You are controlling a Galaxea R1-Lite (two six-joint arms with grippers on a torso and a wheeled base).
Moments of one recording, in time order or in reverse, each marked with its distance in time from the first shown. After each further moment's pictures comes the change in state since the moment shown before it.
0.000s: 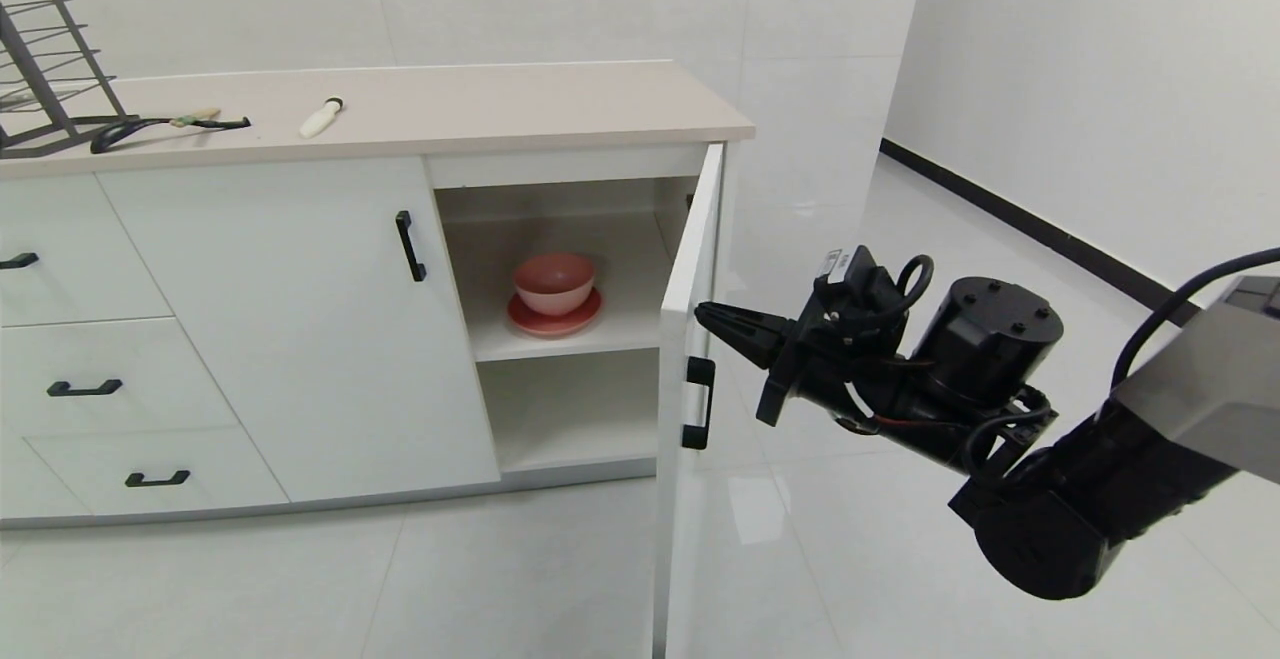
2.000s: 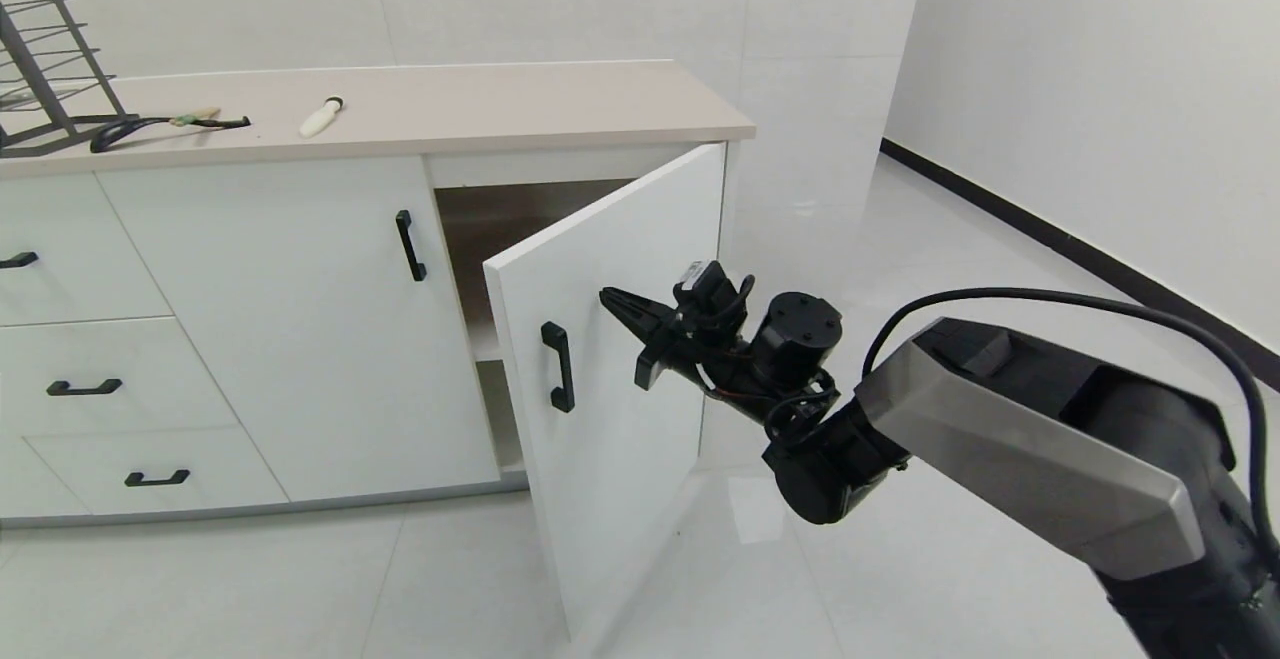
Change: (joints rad) left arm 0.000 0.000 0.000 0.000 0.006 -0.004; right arm 0.071 0.441 -0.592 0.004 -0.074 0.007
